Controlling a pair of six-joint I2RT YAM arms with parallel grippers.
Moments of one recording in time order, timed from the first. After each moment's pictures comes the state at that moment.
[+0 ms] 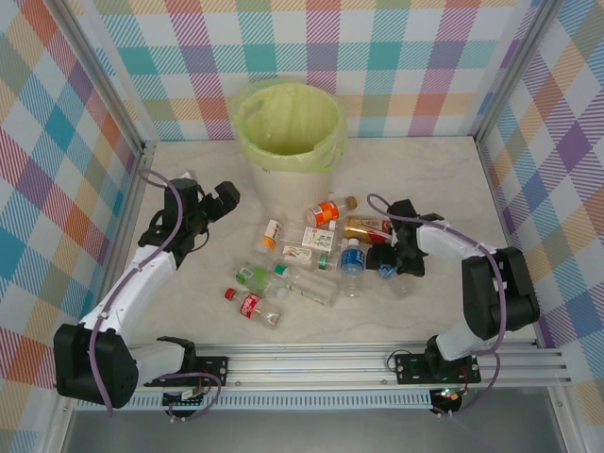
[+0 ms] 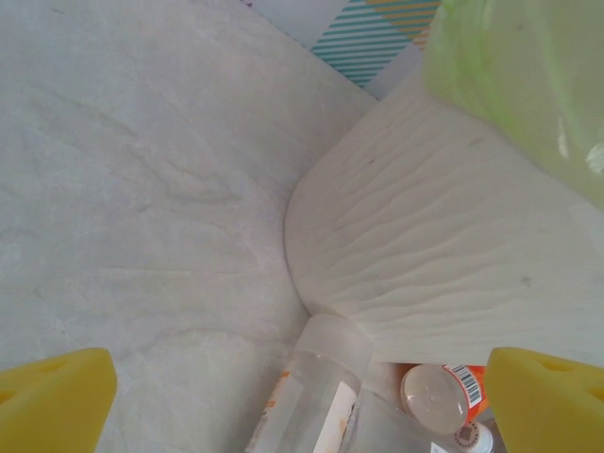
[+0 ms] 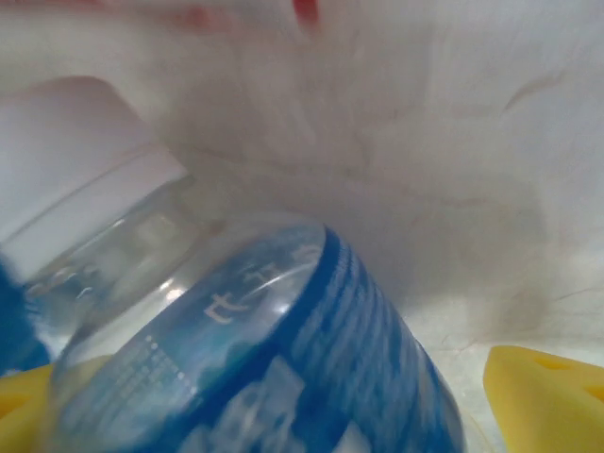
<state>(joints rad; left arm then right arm) -0.18 1.18 0.90 -0.26 0.00 -0.69 0.29 1.55 0.86 -0.77 -0.11 0.39</state>
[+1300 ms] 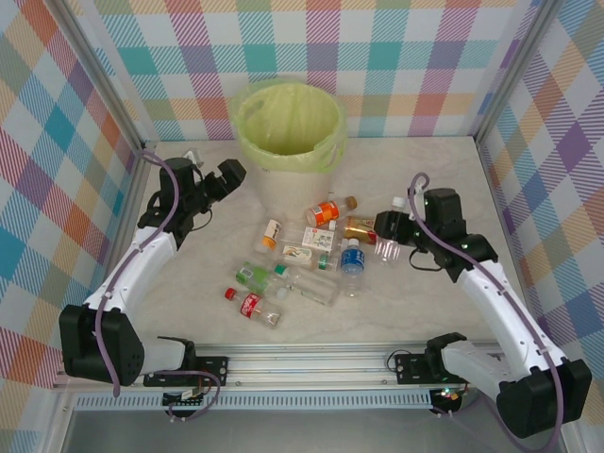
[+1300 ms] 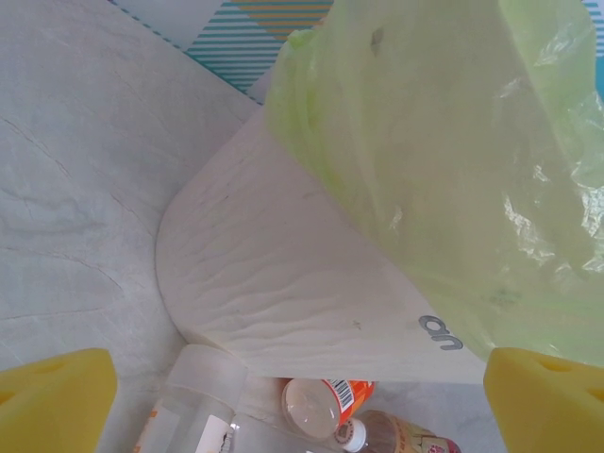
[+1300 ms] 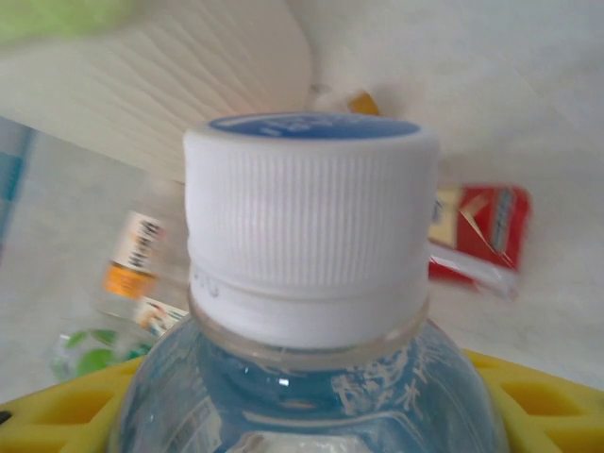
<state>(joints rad) -0.15 1.29 1.03 -0.19 0.22 -0.76 0.29 1.00 0.92 -0.58 -0.25 0.45</state>
